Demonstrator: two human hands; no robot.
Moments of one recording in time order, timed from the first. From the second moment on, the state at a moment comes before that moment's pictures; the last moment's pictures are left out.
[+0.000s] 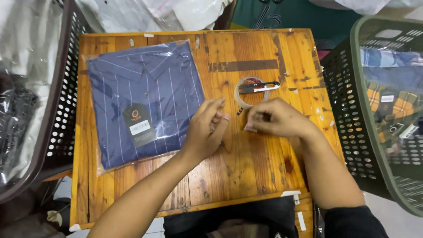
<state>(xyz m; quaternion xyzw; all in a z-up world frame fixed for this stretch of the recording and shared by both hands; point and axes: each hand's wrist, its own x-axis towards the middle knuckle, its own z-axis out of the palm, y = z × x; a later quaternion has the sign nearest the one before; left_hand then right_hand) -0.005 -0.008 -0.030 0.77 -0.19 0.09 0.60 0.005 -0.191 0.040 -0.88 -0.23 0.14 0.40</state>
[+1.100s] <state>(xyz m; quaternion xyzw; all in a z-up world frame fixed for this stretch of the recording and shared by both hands) -0.009 -0.010 -0.040 0.85 -0.46 0.07 0.26 0.188 -0.219 0.008 -0.96 -0.13 -0.15 0.22</state>
